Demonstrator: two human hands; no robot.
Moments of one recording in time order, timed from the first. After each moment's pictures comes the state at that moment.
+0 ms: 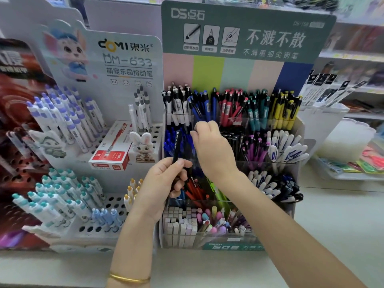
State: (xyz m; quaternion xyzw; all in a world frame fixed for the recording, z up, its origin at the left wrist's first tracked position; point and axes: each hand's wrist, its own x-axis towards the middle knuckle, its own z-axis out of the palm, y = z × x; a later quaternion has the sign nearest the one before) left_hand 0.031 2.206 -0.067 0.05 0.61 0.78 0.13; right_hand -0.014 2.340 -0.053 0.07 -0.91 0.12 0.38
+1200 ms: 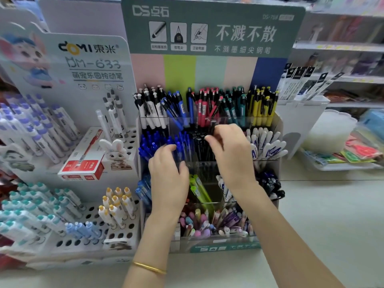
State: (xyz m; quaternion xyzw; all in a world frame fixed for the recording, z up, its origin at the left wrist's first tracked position) left_hand 0.020 2.278 -0.077 0.05 0.88 0.45 -0.16; right_hand 0.014 2.410 -0.052 0.04 -0.86 0.28 0.43
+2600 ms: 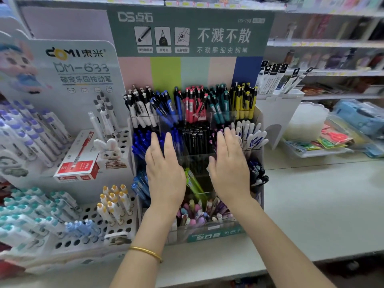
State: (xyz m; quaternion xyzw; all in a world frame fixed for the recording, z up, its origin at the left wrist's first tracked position) left_hand 0.025 2.281 -0.088 0.11 0.92 0.31 -0.20; right_hand 0.051 2.415 -0.095 -0.08 -0.93 0.07 0.36
